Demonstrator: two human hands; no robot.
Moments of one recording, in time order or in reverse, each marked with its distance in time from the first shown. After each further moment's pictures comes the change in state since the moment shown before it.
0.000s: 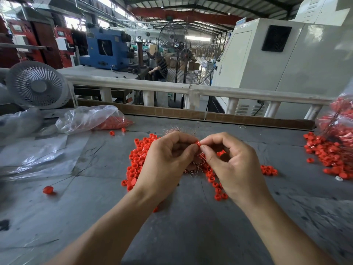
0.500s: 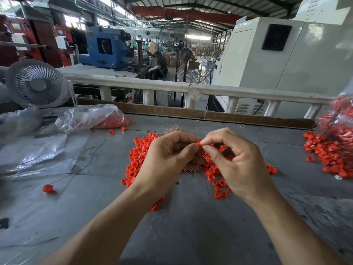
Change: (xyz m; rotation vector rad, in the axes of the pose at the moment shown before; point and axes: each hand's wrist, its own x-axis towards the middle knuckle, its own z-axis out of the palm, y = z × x) left_hand 0.002 0.001 -0.001 -0.121 -0.034 -0.095; right_hand 0.007 0.003 -0.013 -0.116 -0.081 -0.202
